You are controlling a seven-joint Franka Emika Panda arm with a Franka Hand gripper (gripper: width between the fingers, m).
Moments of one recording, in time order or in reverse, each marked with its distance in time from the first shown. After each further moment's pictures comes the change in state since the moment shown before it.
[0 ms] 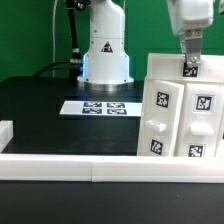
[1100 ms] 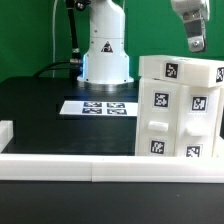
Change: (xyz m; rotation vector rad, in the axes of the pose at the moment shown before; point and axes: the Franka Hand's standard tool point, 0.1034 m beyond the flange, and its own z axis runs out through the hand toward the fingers) arm -0.010 -0.008 -0.016 0.026 -0.083 0.054
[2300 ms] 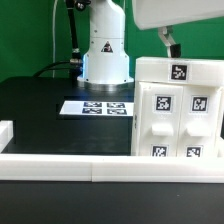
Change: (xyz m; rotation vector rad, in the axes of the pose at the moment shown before) arm -0.008 0.000 0.003 -0.150 -0.020 -1.335
